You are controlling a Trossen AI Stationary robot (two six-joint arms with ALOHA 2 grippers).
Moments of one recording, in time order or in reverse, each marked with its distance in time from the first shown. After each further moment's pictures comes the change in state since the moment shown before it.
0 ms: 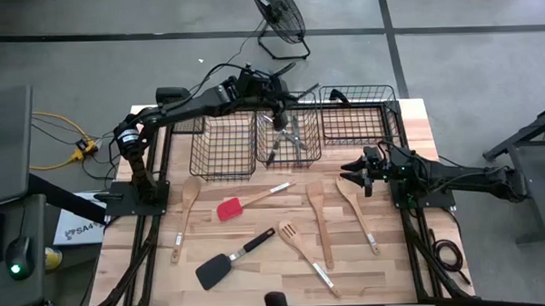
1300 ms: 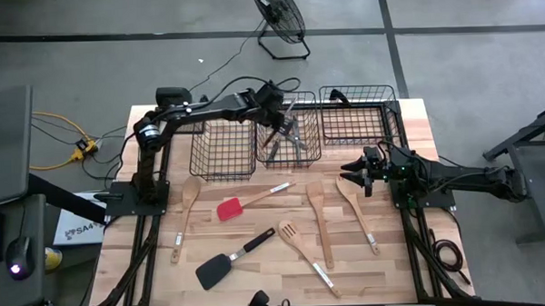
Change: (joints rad) left arm -0.001 0.186 0.000 -0.253 -0.138 -0.649; right arm 0.000 0.000 0.000 0.000 0.000 0.000
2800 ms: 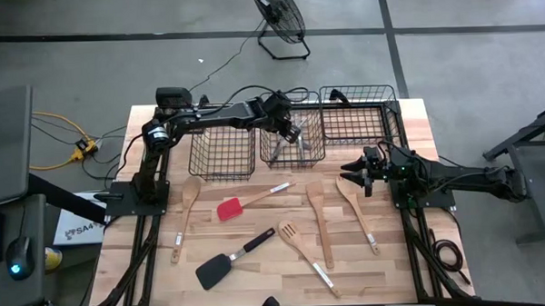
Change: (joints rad) left arm -0.058 0.065 0.000 0.075 -0.030 0.019; right arm 0.000 0.000 0.000 0.001 0.000 0.000
